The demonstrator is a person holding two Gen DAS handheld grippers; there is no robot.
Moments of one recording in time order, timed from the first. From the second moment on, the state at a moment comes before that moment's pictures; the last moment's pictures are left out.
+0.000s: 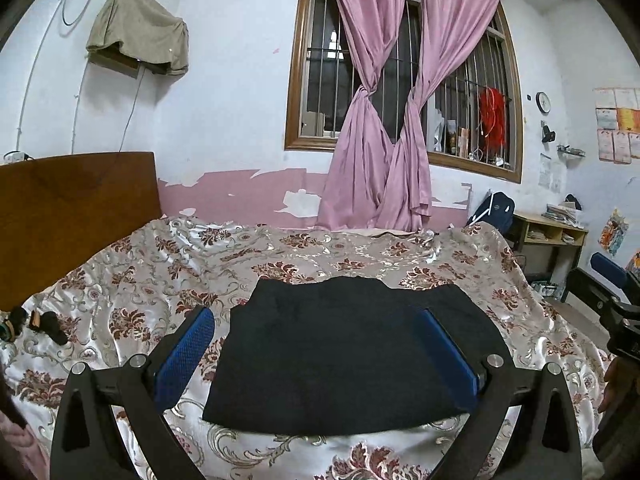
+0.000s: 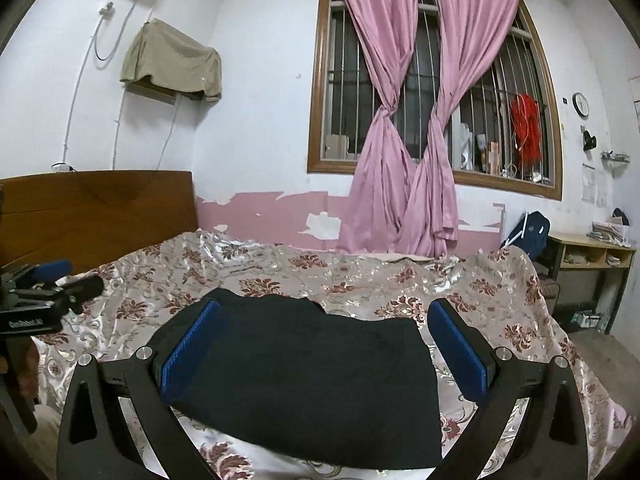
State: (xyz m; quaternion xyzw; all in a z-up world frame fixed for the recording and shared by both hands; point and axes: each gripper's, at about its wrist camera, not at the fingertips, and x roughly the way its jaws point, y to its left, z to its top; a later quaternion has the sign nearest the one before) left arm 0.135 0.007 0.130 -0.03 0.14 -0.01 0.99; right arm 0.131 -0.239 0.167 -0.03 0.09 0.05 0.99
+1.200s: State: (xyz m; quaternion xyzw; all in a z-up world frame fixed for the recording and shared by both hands) left arm 0.086 0.014 0.021 -0.03 0.18 0.00 0.98; right arm 0.075 -0.219 0.059 -0.02 0.11 0.02 0.99
